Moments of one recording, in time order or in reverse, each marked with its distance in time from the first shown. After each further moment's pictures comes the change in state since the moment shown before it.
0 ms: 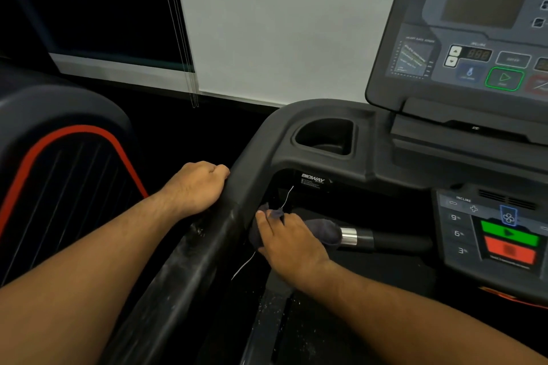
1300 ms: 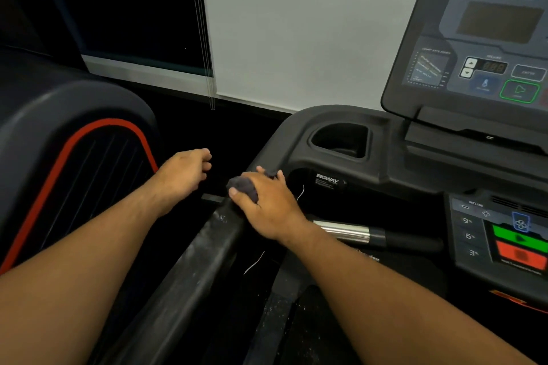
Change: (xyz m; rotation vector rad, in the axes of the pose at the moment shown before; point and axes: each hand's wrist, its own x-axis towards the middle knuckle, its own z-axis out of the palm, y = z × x) left_hand -0.010 -0.045 -0.031 -0.526 0.092 -0.165; right_hand 0.055 -0.020 -0.048 0.948 0.236 0.067
